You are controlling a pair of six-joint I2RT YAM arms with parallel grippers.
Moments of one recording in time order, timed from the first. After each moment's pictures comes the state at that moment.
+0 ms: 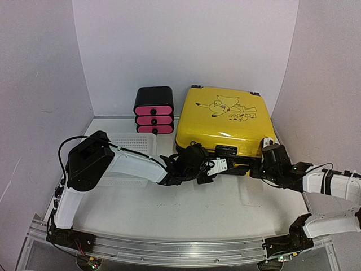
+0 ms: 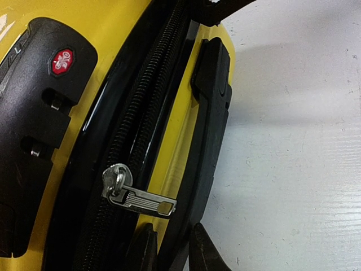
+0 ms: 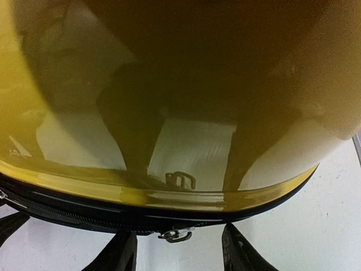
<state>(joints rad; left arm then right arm) -1.12 2.22 1.51 0.24 -0.12 0.63 0.57 1.09 0.48 -0.12 0.37 0.48</state>
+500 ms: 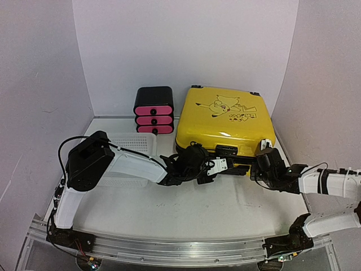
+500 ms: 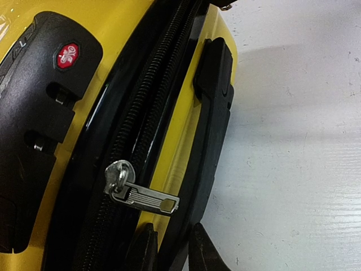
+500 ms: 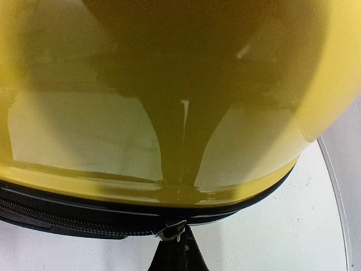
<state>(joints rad) -1.12 2.22 1.51 0.25 -0.13 0.61 0.64 1.14 0.47 -0.10 0.59 0.44</state>
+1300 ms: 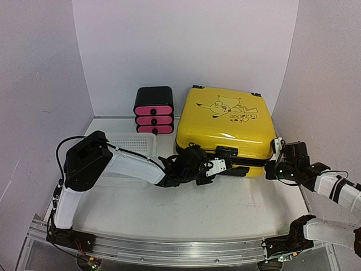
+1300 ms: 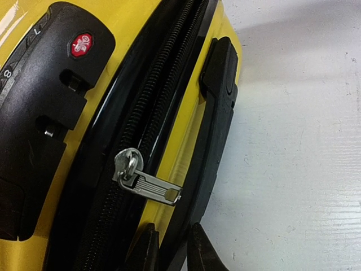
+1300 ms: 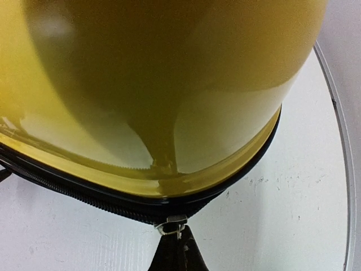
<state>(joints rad) -1.12 2.20 1.47 0.27 -0.14 0.60 0.29 0.91 0.46 -0.28 0.07 0.21</state>
